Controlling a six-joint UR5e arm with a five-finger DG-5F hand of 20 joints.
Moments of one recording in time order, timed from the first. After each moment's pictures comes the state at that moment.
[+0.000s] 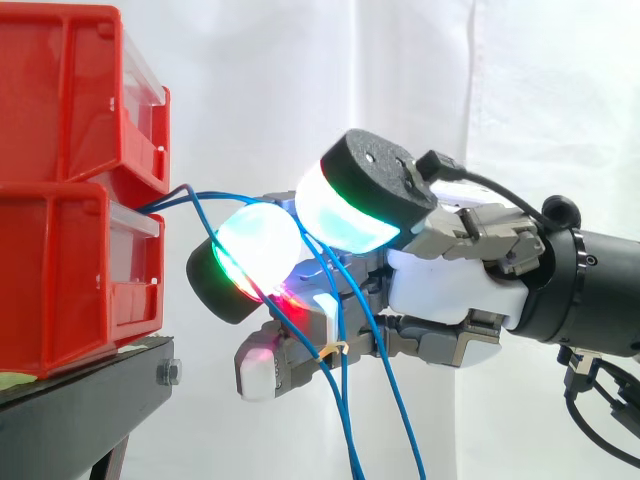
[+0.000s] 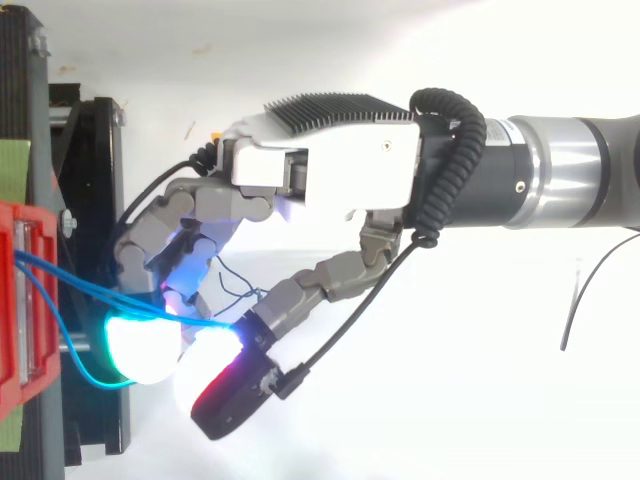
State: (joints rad) arm 0.07 -2.37 -1.17 -2.52 -1.58 -0.38
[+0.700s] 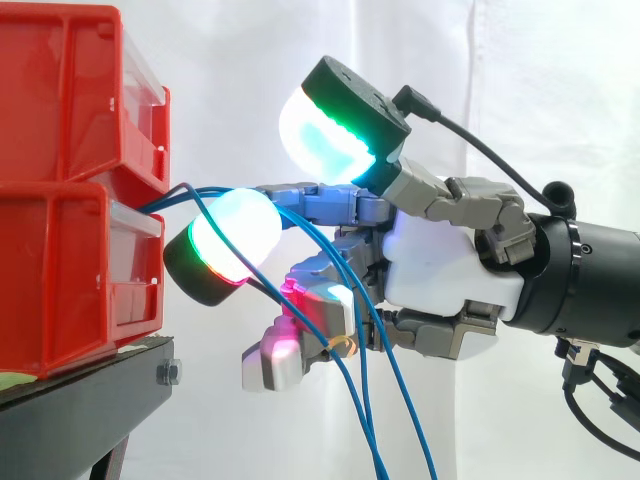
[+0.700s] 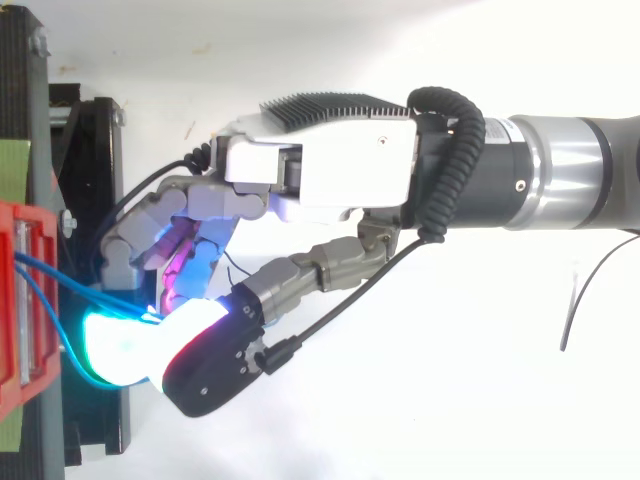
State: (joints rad) arm 0.07 -2.37 -1.15 -2.55 -1.57 -0.35
